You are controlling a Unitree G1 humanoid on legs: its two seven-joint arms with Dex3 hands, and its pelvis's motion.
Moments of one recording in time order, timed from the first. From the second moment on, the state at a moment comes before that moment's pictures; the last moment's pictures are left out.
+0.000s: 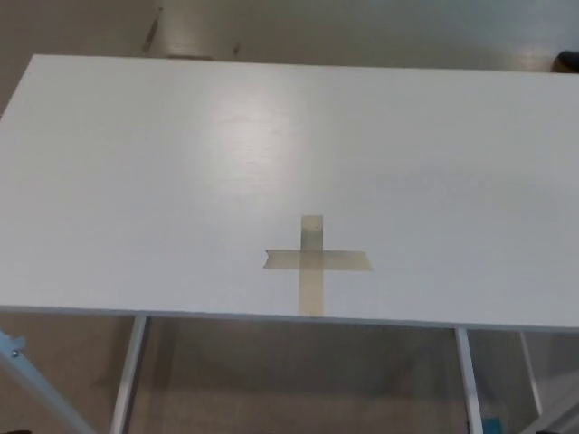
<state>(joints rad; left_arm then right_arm) -0.15 0.44 0.18 1.16 0.13 -0.18 -0.04 -0.23 -0.26 -0.22 1.24 -0.02 -0.12 -0.04</state>
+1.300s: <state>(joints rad) -0.11 0.45 0.15 1.22 0.13 -0.25 -0.03 -0.20 -0.26 -0.21 1.28 -0.02 -0.18 -0.04</state>
